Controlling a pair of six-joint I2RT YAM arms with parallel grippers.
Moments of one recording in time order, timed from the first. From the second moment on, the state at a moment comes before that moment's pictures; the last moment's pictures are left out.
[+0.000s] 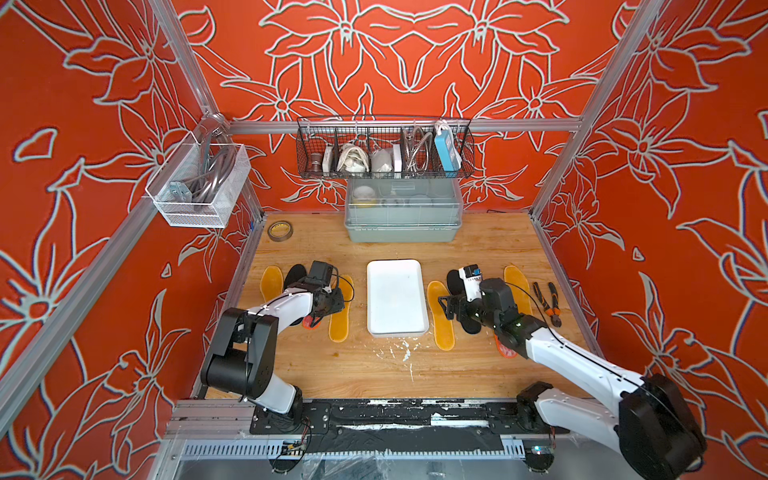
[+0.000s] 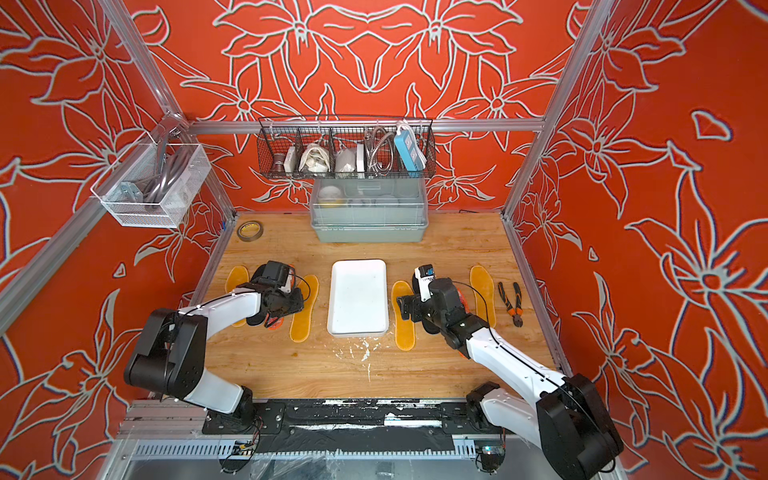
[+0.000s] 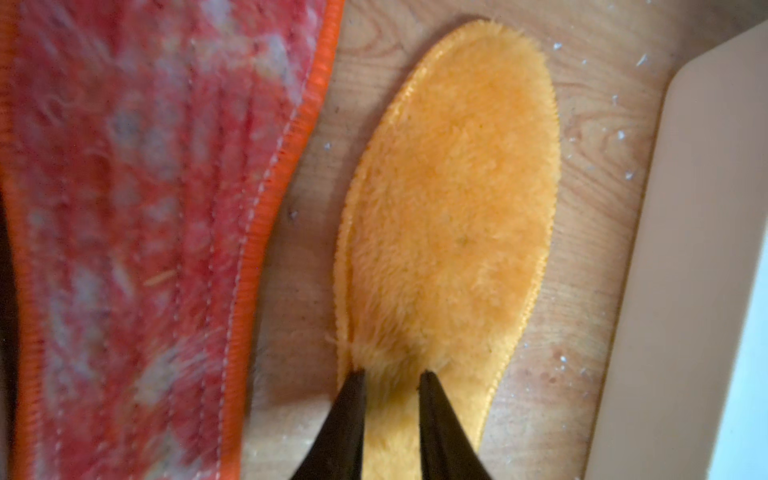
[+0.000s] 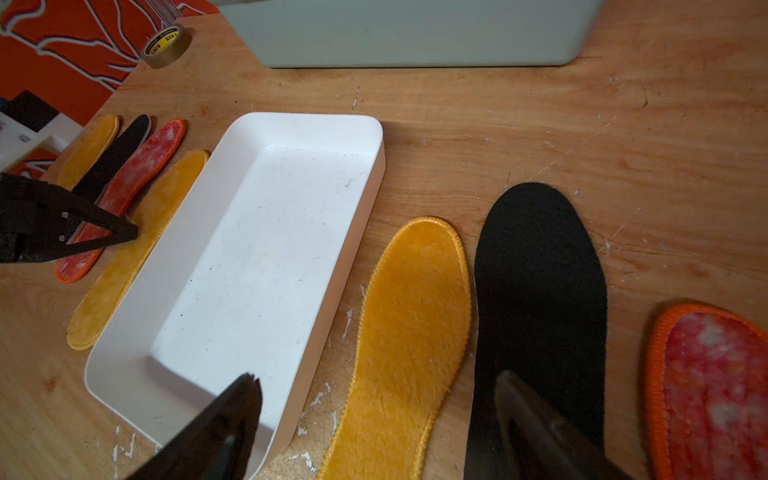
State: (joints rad) left arm -0.15 1.53 0.76 -0.36 0.09 -0.48; right arm 0.51 1.09 0.51 -0.03 -0.07 0.27
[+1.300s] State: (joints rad) left arm -0.15 1.39 0.69 -0.34 0.11 -0.54; right arm 0.51 1.09 0.51 -0.01 -0.06 0.27
